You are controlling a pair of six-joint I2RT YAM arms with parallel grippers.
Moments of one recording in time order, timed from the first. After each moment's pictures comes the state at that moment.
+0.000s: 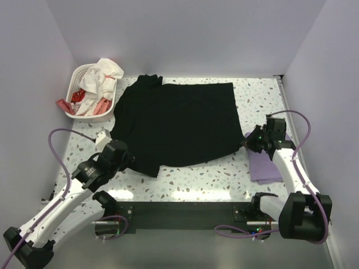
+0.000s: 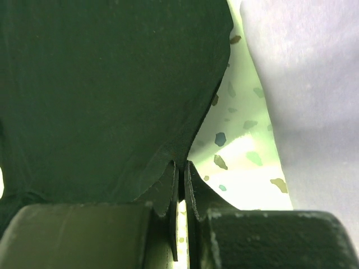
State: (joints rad) left arm -0.61 0.65 0.65 -0.82 -0.41 -1.17; right arm -0.09 1.10 0.69 -0.46 -0.25 0.57
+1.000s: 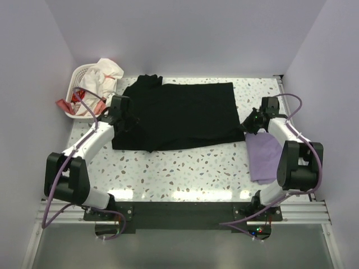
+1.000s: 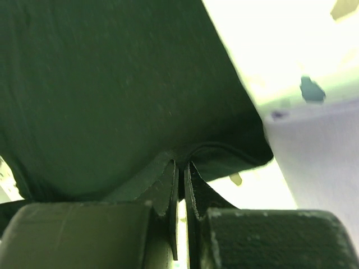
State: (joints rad) left arm -0.24 1.43 0.99 -0.40 -0.19 -0.85; right arm -0.09 1.57 1.00 -0.40 -0.25 0.64
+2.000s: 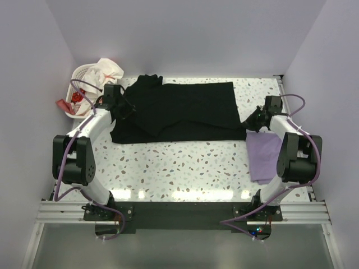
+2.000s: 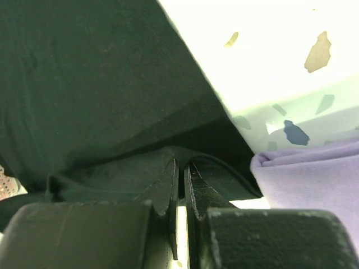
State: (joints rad) left arm -0.09 1.65 1.17 -0.30 0.00 -0.80; right arm -0.14 1.68 1.05 -0.32 -0.26 0.68
